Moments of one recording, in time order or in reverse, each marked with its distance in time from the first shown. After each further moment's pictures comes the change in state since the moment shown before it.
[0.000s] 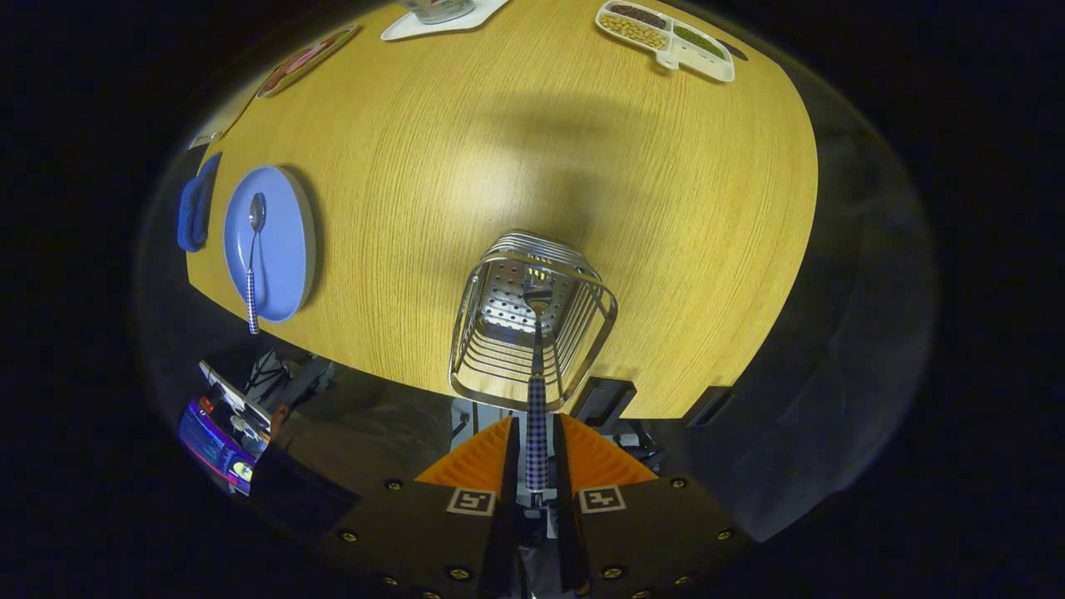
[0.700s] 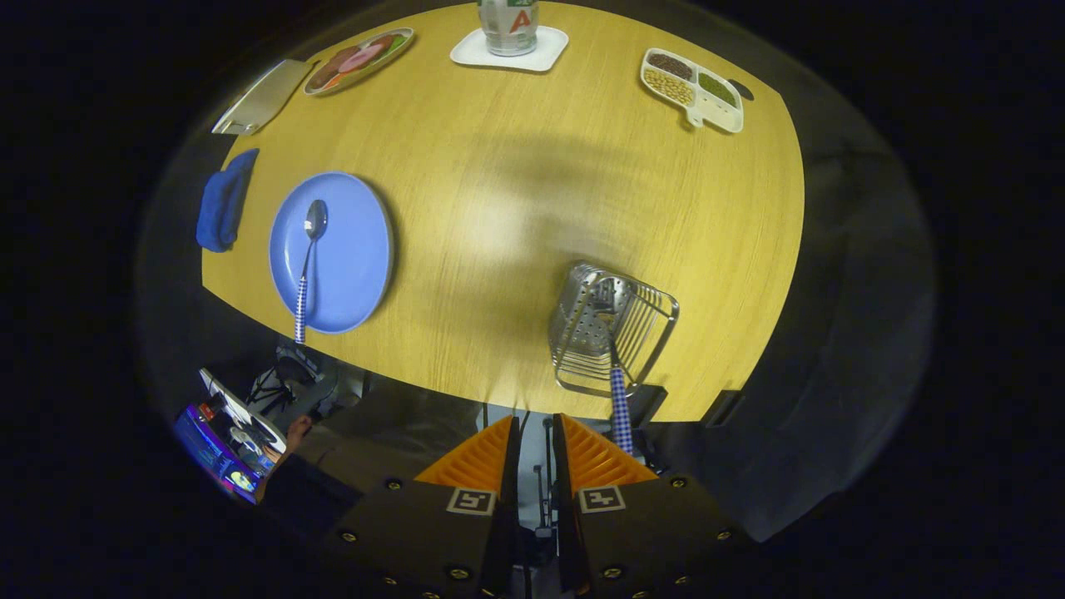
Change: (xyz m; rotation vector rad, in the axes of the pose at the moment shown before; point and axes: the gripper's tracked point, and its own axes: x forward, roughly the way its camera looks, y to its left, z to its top) arm -0.037 0.088 0.003 -0.014 -0.148 -0.011
